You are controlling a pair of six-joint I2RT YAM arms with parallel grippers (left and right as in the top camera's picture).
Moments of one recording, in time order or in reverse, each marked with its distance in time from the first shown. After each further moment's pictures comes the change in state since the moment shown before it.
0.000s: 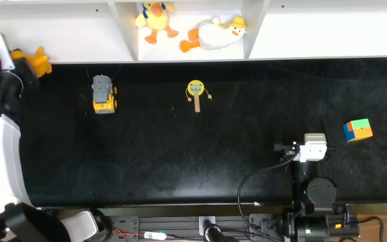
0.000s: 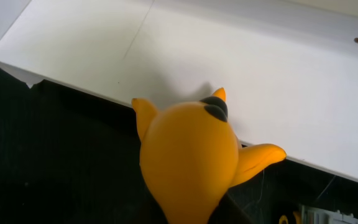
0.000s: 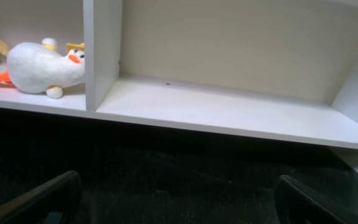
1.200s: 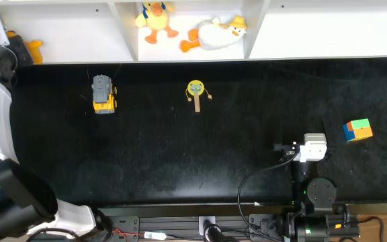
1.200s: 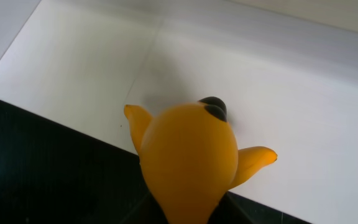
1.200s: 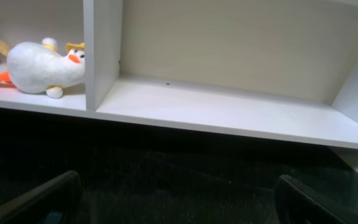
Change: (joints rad) left arm -0.029 0.257 0.272 -0.064 -0.066 -0.008; right arm 0.000 0.000 0.000 0.000 0.000 0.000
